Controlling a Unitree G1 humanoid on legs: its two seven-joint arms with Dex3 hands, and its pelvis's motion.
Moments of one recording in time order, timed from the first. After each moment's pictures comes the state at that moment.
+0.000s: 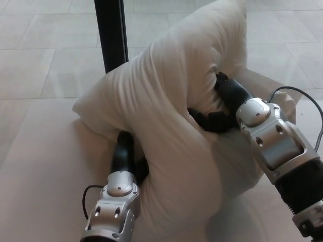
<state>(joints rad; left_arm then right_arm) -0.53 -0.14 0.07 0.57 0.03 0.30 0.20 -0.89 -0.19 0.34 0.47 -0.17 0.71 0.12</state>
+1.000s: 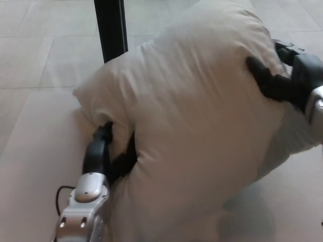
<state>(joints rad) -0.39 0.03 0.10 0.28 -0.08 0.36 0.09 -0.78 -0.23 -0.31 0.22 0.03 0.73 0.18</state>
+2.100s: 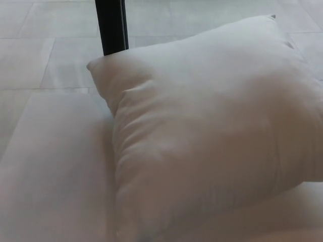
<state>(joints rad) 0.00 0.52 0.84 0.19 -0.52 0.54 -0.30 -0.18 -0.62 -1.15 0.14 0.39 0.77 0.45</state>
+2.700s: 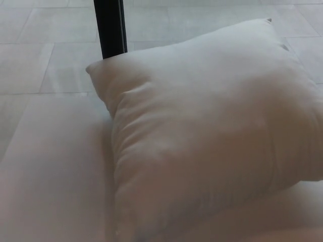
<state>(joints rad) 0.27 0.53 0.94 0.71 -0.52 0.38 -0.39 0.14 -0.63 -1.37 0.71 0.40 0.55 0.39</state>
